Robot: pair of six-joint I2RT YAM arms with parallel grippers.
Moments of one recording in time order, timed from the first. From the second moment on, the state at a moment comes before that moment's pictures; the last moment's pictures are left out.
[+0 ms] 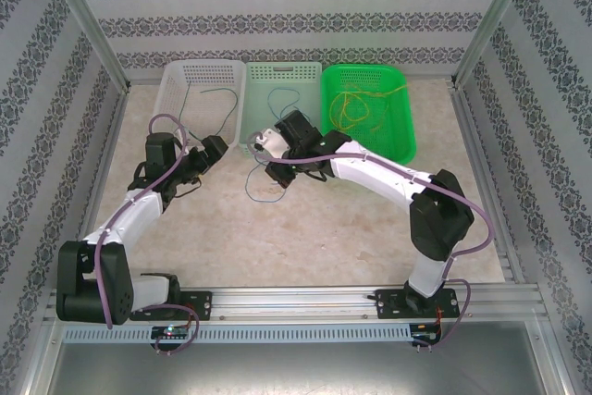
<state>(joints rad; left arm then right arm) 0.00 1.26 0.68 0.00 0.50 -0.81 0.77 1.78 1.44 -0.59 -0.26 -0.11</state>
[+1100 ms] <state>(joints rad) -0.19 1.60 0.81 0.38 0.79 -1.07 0.82 1.72 1.39 -0.56 -0.30 -0.15</state>
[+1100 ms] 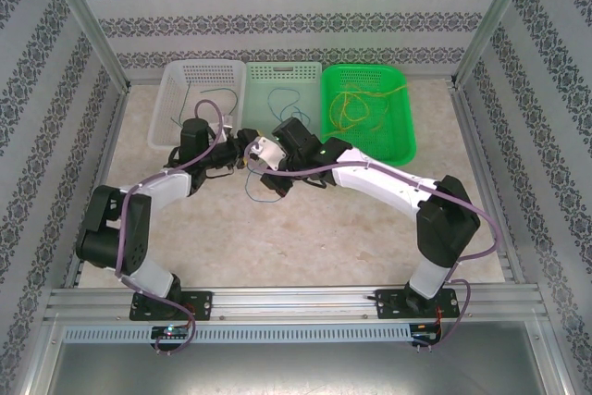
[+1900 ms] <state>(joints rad) -0.23 1.69 0.91 0.37 0.89 -1.08 0.82 1.69 1.36 -0.56 -0.23 -0.20</state>
